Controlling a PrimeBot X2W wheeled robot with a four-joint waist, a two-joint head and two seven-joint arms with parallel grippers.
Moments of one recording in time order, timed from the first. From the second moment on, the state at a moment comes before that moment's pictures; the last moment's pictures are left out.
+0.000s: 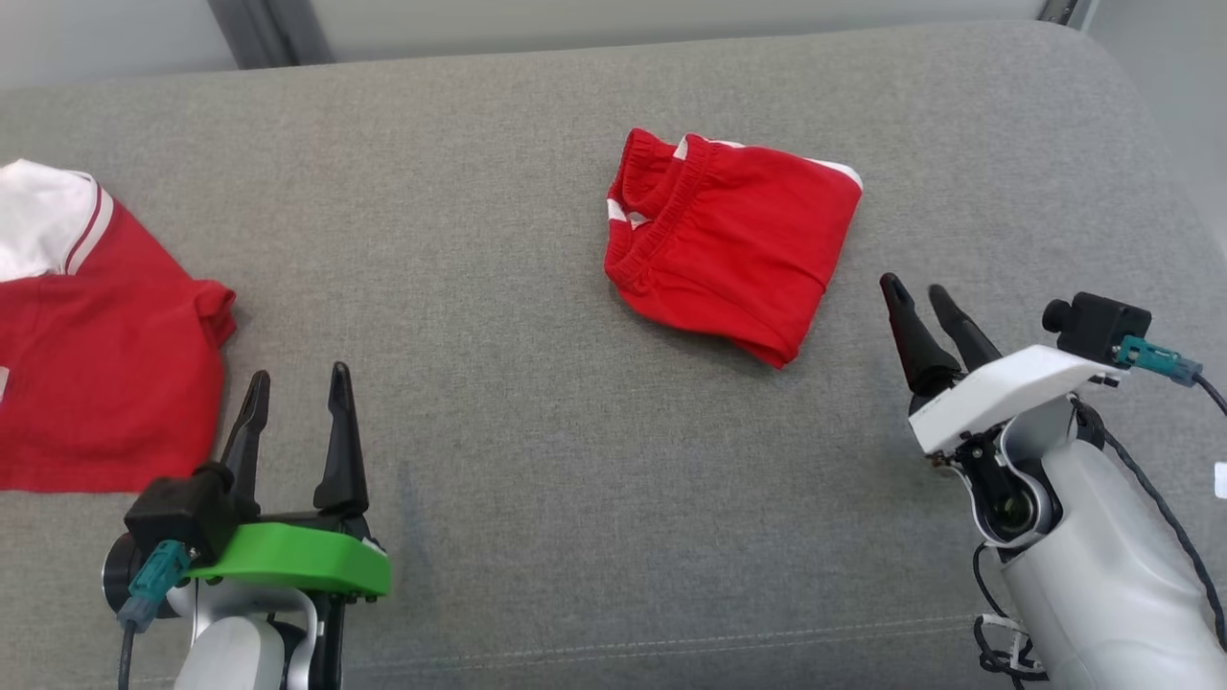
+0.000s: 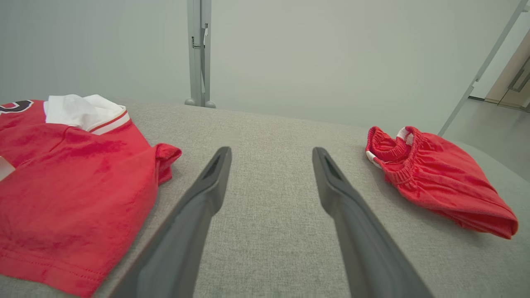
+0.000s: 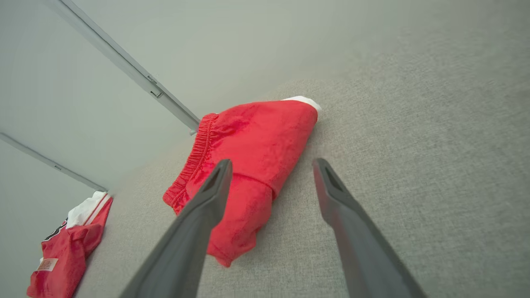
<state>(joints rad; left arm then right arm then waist) -0.09 0.07 -0.16 0.10 -0.39 0.03 -0.26 -0.34 -0.12 0.23 0.47 0.70 0.12 -0.11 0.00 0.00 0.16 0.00</state>
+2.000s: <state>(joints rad) -0.15 0.04 -0.13 0.08 -0.36 -0.05 -0.26 -0.96 -0.54 0.21 0.86 0.69 0.11 0.31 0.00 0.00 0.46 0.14</state>
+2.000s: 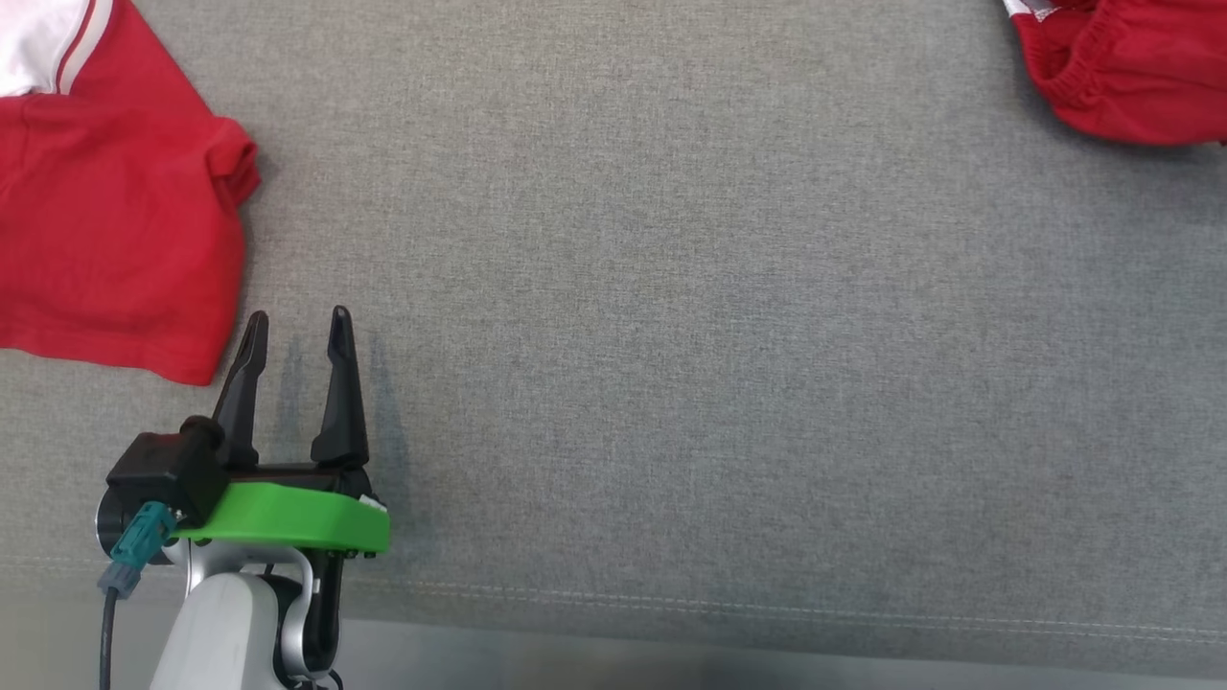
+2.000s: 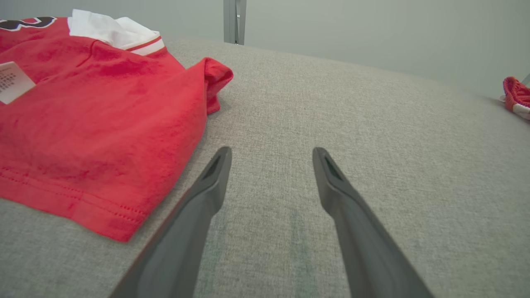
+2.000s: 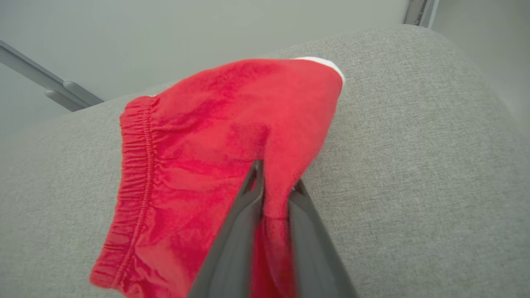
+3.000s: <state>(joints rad) -0.13 0.04 -0.08 0.16 -0.34 -0.06 -0.26 -0.73 -0.38 0.35 0.79 0.54 0.11 -0.22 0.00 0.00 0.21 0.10</state>
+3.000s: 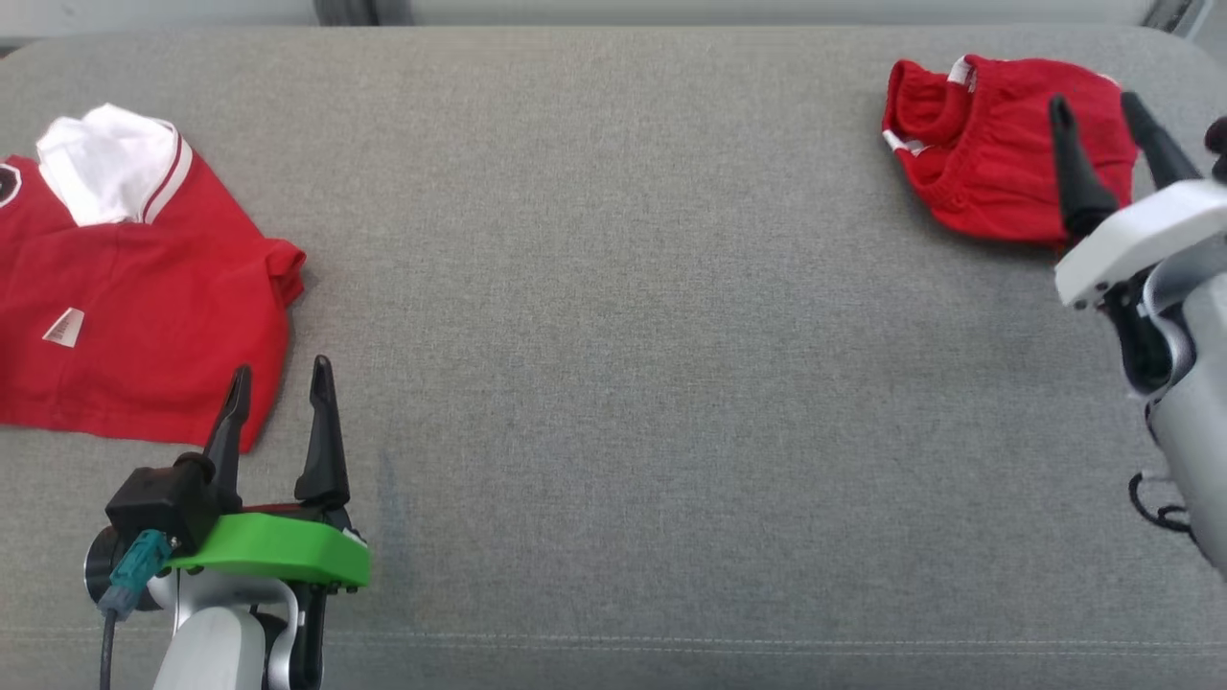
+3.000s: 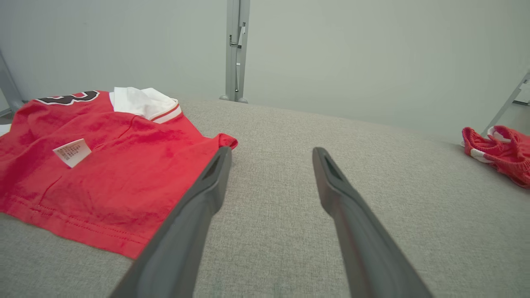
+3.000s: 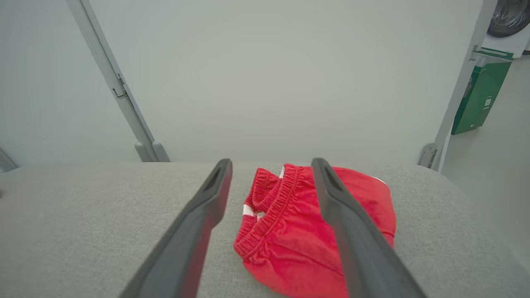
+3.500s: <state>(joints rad) -0.03 0.04 -0.06 0.15 -0.31 -0.08 -0.26 -0.41 -0.26 0.39 0.62 0.56 0.12 -0.26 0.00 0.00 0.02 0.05</state>
